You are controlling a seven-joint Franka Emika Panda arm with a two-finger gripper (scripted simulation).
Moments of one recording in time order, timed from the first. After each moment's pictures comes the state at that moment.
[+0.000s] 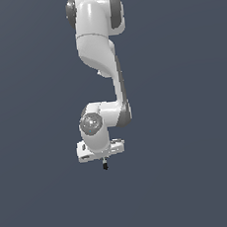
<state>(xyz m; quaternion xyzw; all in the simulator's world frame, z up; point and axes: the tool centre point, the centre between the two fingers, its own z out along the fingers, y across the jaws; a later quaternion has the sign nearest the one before) 0.081 -0.068 0.010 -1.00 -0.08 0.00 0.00</state>
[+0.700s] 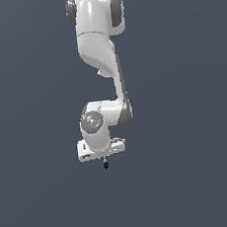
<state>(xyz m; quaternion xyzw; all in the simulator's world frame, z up) 0.080 -0.065 0.014 -1.00 -0.08 0.00 0.00</state>
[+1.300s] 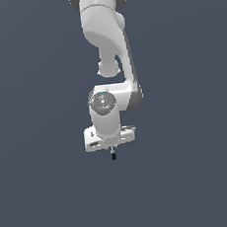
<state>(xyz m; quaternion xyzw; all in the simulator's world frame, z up) 0.065 -0.025 0.076 -1.00 -0.08 0.00 0.00</state>
